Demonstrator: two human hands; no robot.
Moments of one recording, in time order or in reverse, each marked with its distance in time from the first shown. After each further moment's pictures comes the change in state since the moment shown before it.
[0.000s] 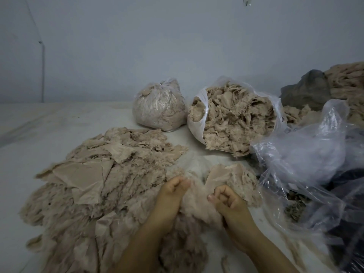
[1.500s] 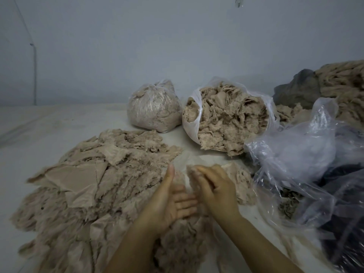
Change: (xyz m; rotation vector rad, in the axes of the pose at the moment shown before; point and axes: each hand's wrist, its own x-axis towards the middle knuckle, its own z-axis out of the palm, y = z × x) left_hand 0.004 0.010 -0.002 -0.228 -0.047 -0.515; right_hand 0.023 -0.015 0.023 -0.826 0.266 -0.738
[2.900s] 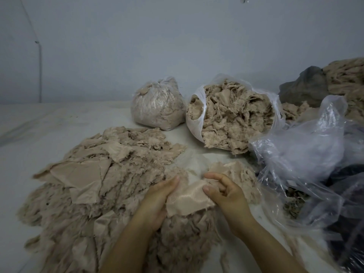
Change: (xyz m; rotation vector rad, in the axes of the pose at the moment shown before) left_hand -0.001 0.000 -0.022 -0.079 0.034 0.152; right_hand -0.015 0.021 -0.010 0.675 -0.199 0.611
